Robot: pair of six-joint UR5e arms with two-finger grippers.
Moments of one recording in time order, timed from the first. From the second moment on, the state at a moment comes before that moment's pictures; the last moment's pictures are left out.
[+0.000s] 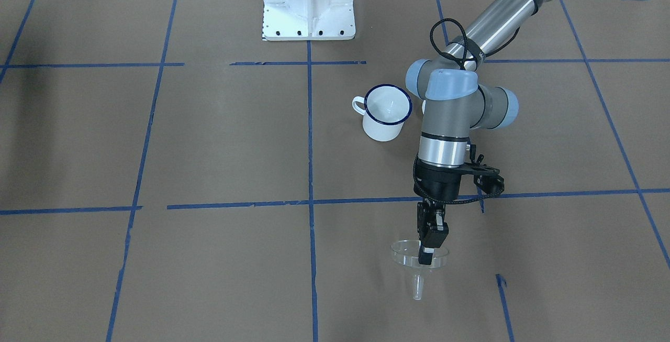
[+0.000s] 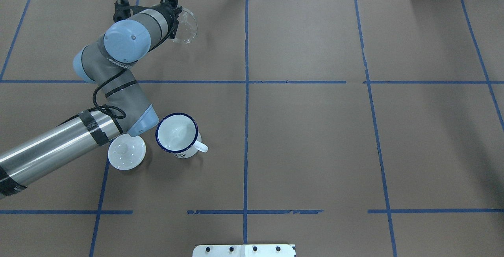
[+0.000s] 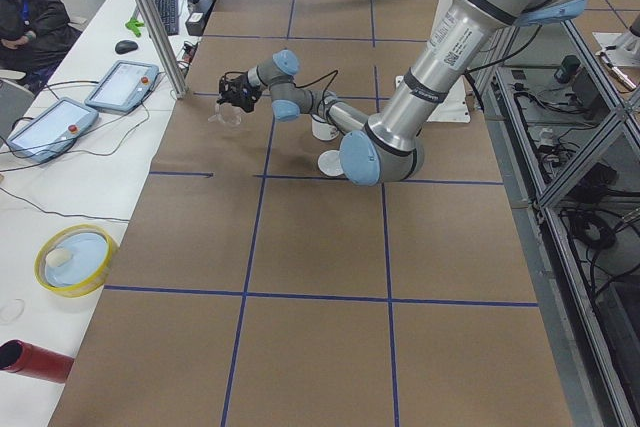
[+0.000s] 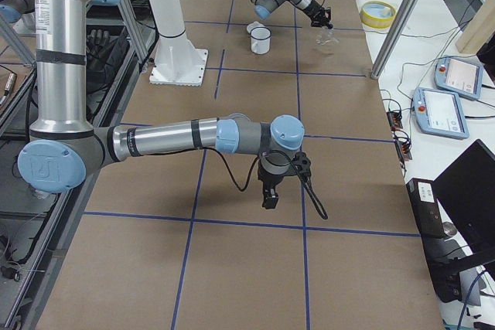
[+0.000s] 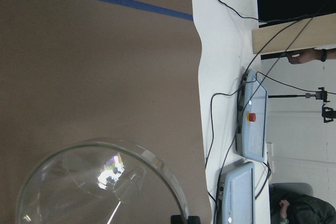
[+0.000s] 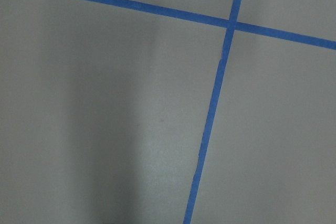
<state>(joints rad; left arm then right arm) -0.75 -2.27 -1.29 -2.42 -1.32 -2.46 1.45 -1.63 1.79 -1.79 2.31 -0.13</state>
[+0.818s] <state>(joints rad) -0.80 -2.25 -1.89 -1.62 -1.79 -2.02 1.45 -1.63 1.79 -1.79 2.31 -0.13</state>
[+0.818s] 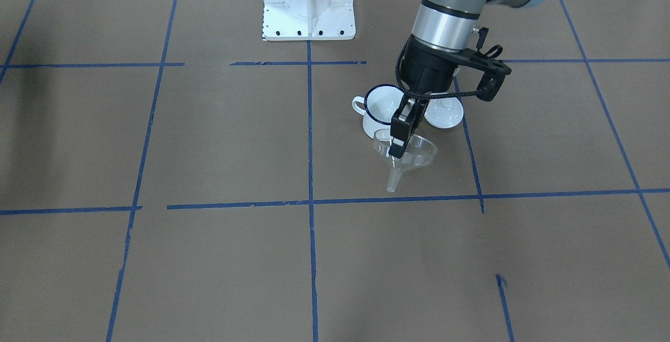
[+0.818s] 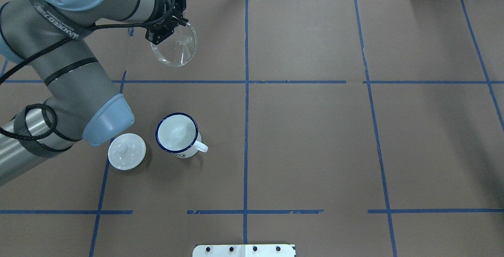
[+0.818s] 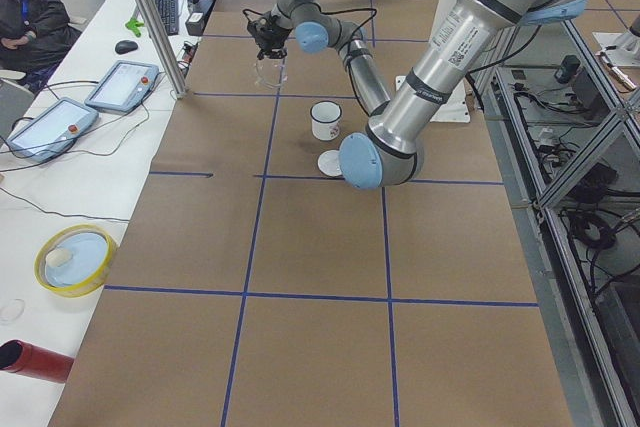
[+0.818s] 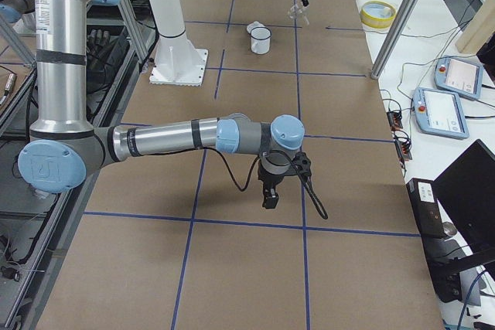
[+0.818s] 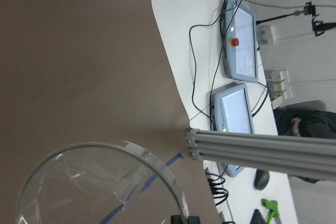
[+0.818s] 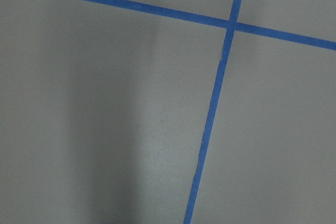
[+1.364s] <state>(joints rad) -0.75 -2.38 -1.92 -1.11 -1.98 -1.62 1.45 -1.63 1.79 -1.79 2.31 -0.13</state>
